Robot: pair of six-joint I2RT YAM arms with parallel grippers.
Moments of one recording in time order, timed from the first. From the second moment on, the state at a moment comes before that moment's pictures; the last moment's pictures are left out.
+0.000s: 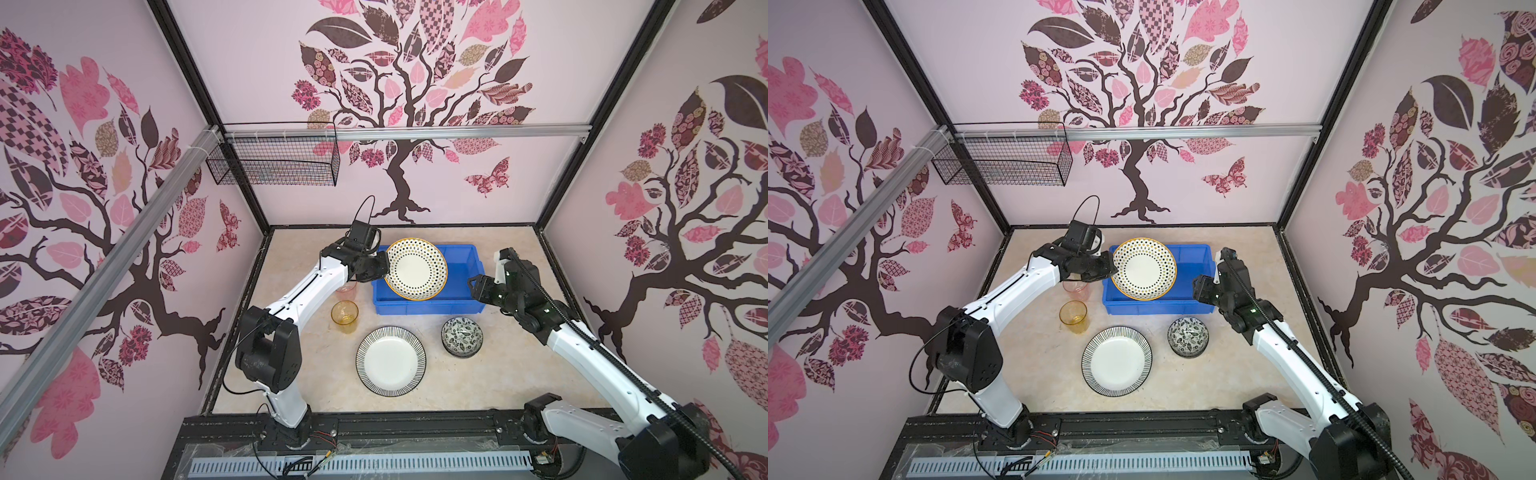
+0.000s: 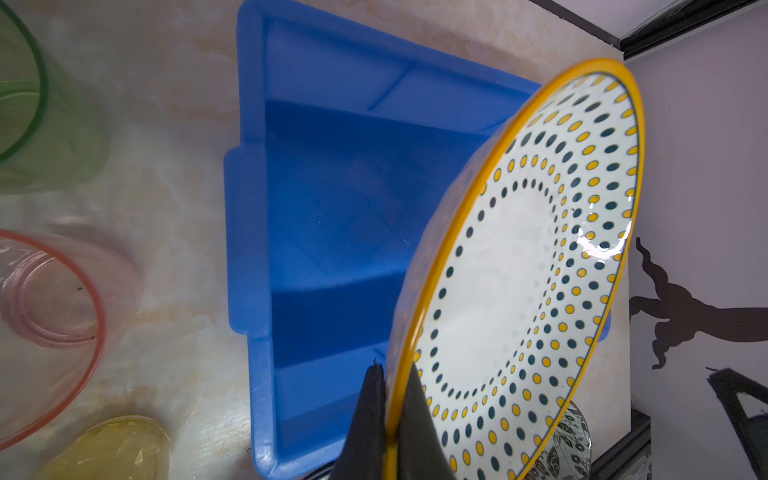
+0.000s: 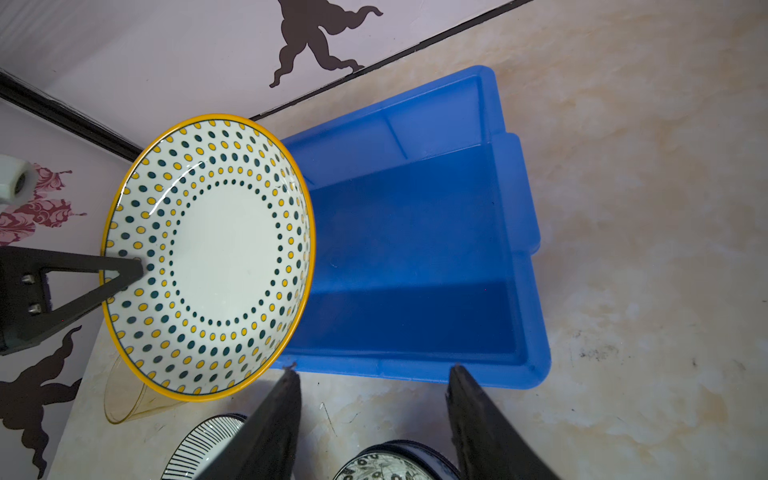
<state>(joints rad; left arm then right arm) -0.44 1.75 1.52 -0.69 0.22 -0.56 0.34 1.09 0.87 -0.36 -0.03 0.54</state>
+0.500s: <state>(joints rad) -0.43 1.90 1.62 -0.71 0.22 -0.53 0.33 1.14 0.89 -0.34 -0.05 0.54</state>
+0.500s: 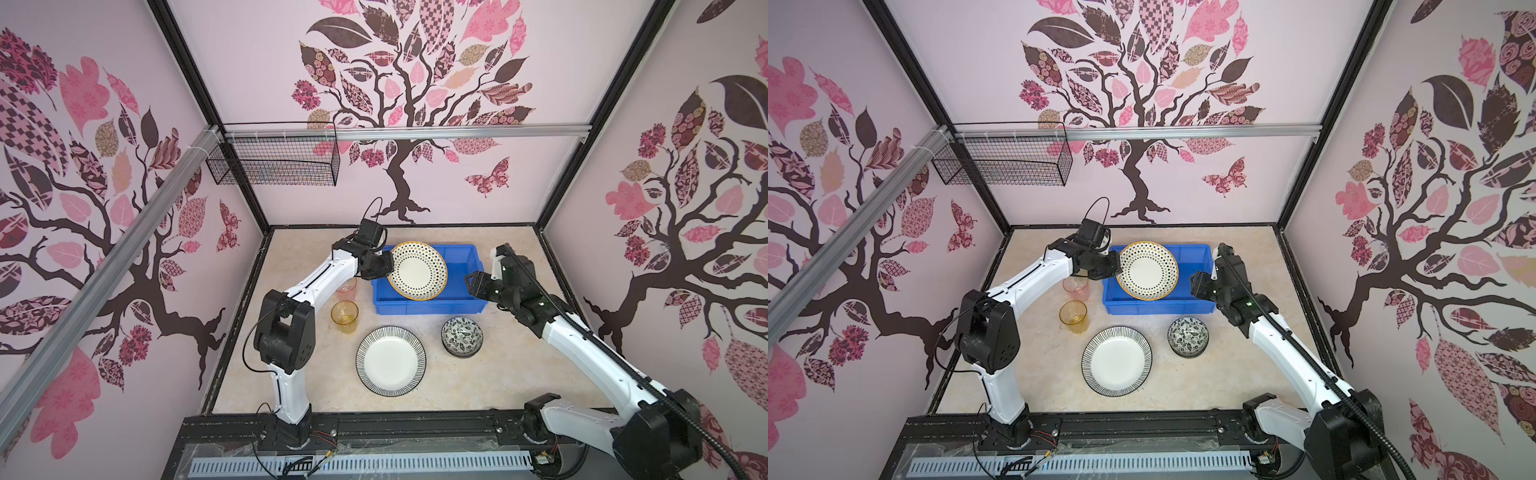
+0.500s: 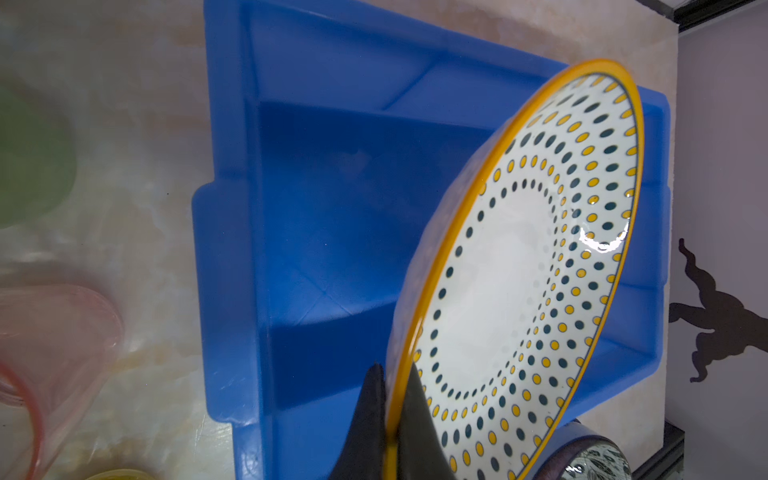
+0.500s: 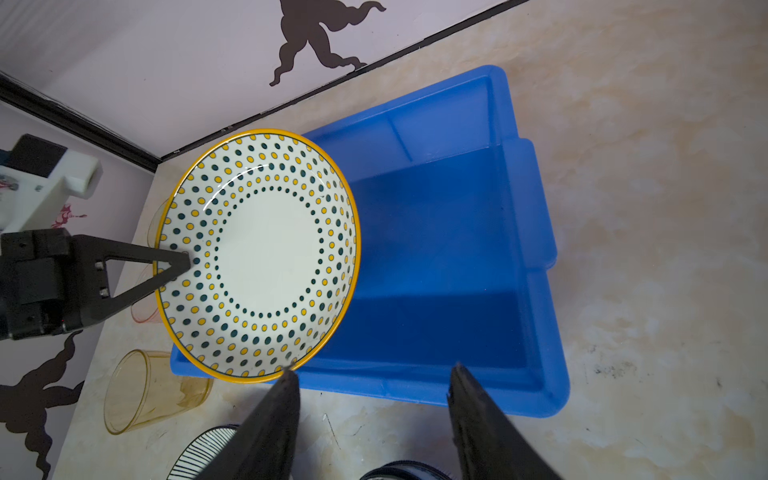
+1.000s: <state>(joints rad) -0.43 1.99 1.64 -0.69 0.20 -0.55 0.33 1.15 0.89 -0.33 -0.08 0.54</state>
